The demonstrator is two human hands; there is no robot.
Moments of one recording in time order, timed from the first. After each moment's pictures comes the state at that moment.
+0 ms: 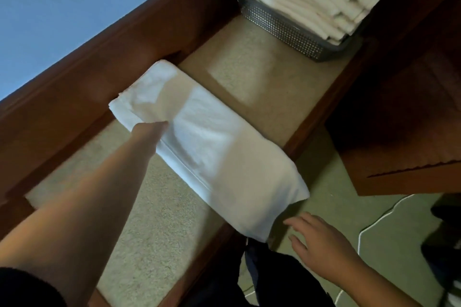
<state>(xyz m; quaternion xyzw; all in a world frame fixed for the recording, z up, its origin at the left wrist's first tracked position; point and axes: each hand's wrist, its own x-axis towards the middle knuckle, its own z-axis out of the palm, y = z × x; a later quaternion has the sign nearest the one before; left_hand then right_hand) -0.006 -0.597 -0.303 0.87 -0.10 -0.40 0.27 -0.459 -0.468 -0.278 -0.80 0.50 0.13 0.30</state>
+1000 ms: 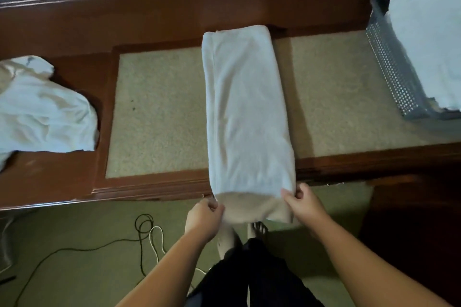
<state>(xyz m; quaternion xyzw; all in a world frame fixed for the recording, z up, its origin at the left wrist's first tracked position) -0.361 -0.381 -0.349 0.89 0.03 -0.40 0.24 -0.482 -0.619 -0.337 -0.66 0.52 0.14 0.53</state>
